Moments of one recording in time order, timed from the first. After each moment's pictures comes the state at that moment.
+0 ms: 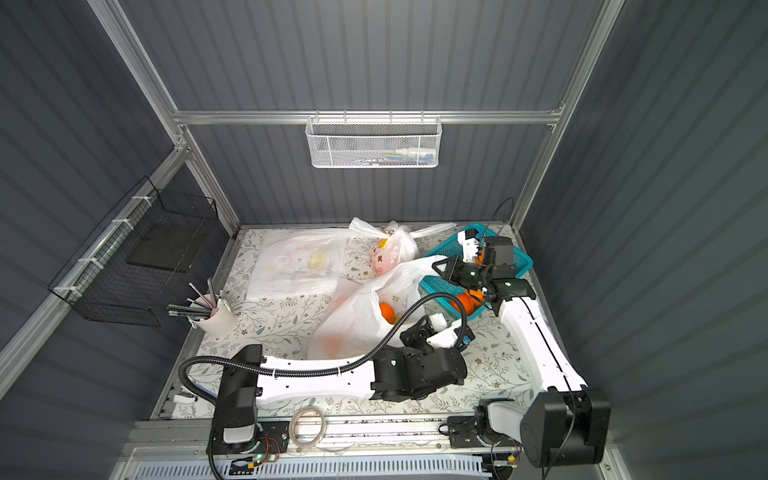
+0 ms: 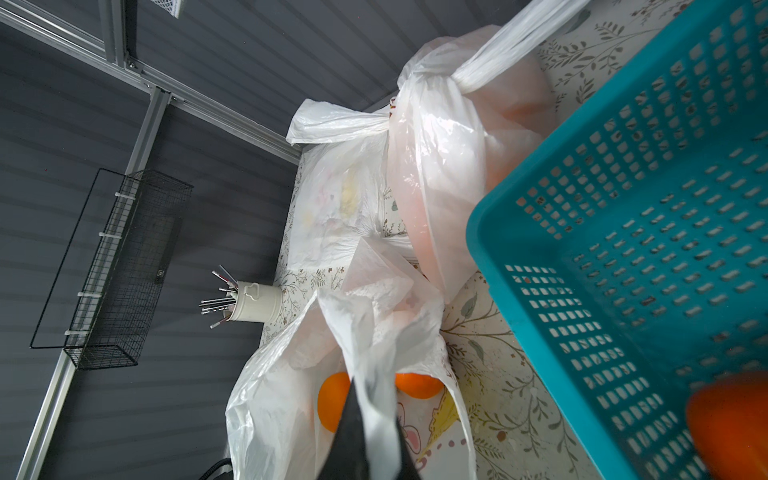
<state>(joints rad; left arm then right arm) -1.50 1.91 1.64 -0.52 -1.01 0.19 0.04 1.23 1.04 -0.40 -0.69 0.53</state>
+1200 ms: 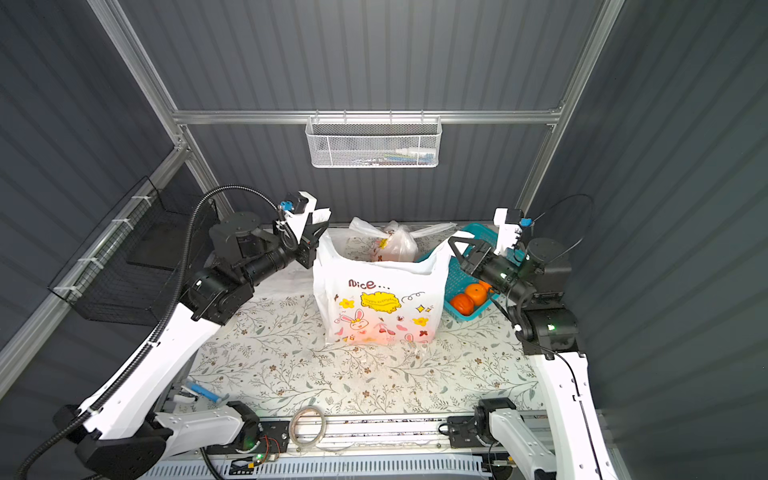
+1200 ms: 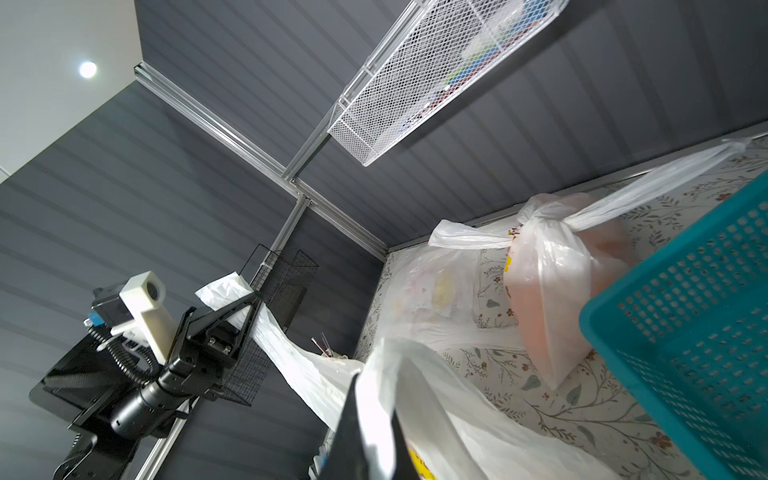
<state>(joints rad) -0.54 1.25 1.48 -0.38 0.19 0.12 0.07 0.90 1.21 -0.43 -0.58 0.77</state>
